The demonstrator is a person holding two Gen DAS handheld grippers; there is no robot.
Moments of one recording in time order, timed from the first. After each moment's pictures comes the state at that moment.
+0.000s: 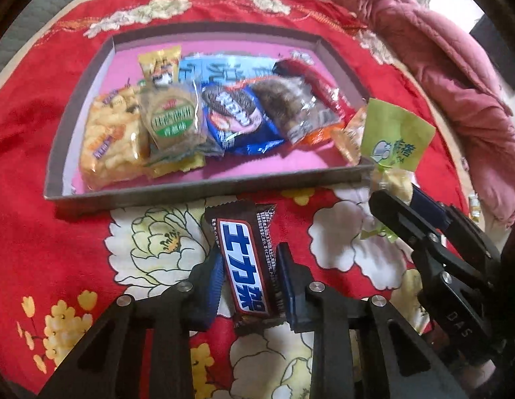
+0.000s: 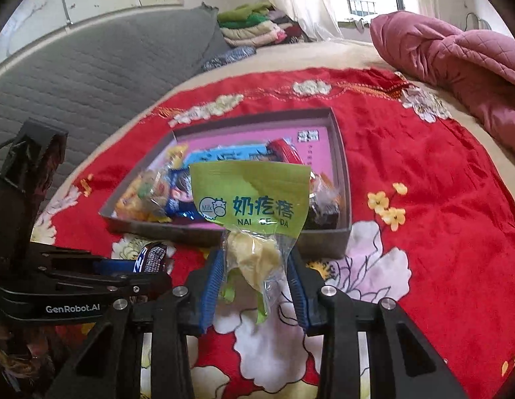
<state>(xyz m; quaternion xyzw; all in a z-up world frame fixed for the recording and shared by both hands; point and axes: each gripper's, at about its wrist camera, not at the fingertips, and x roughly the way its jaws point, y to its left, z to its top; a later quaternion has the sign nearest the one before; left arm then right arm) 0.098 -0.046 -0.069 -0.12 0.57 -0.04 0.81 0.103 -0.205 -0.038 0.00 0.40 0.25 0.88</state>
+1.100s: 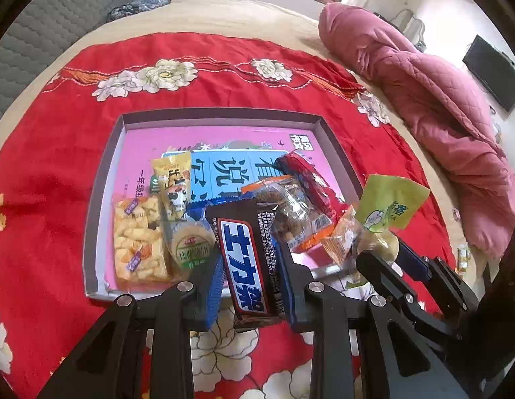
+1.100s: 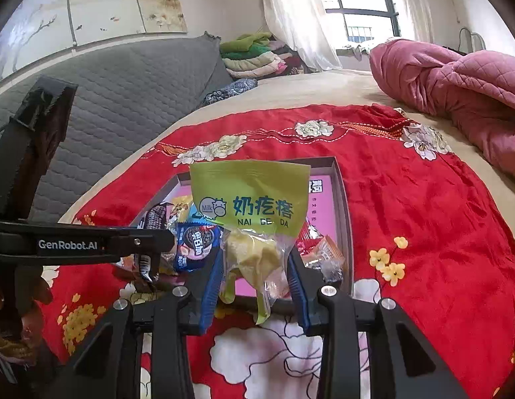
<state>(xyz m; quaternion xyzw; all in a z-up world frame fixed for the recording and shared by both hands) 0.130 -0.024 -0.014 -0.12 0.49 -0.02 0.86 0.119 -0.196 -0.013 0.01 0.34 0.25 0.91</state>
